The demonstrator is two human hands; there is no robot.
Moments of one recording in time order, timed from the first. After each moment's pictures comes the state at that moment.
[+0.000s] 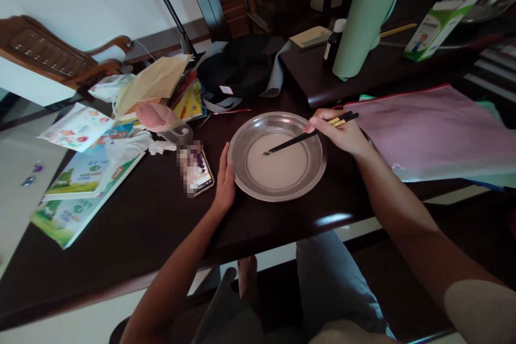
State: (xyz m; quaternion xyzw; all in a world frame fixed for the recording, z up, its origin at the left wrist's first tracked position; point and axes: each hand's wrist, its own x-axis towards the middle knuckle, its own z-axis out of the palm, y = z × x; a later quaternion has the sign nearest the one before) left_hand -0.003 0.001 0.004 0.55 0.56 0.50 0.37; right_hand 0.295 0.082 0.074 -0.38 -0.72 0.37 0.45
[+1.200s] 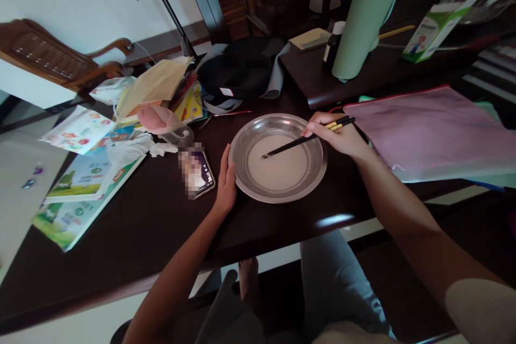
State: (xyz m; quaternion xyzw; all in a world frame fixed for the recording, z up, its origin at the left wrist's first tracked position) left_hand -0.003 0.000 0.006 0.55 0.56 0.50 0.37; right_hand 0.292 0.081 0.076 -0.37 -0.73 0.37 0.44
